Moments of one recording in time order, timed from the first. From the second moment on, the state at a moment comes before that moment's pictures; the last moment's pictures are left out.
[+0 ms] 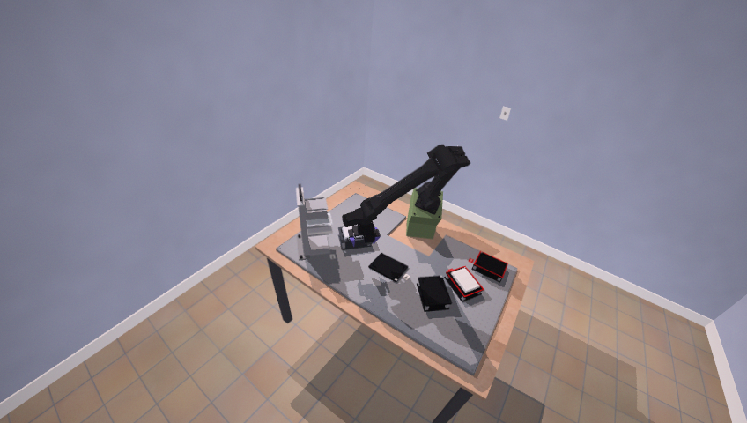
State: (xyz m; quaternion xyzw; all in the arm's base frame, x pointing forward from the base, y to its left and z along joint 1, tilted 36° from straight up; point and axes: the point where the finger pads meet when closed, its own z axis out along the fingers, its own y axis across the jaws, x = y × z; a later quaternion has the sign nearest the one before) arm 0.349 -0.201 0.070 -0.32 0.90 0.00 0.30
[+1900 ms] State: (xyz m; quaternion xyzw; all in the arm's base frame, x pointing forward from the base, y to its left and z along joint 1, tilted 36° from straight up) arm 0.276 -0.239 0.145 -0.24 0.92 0.02 0.31
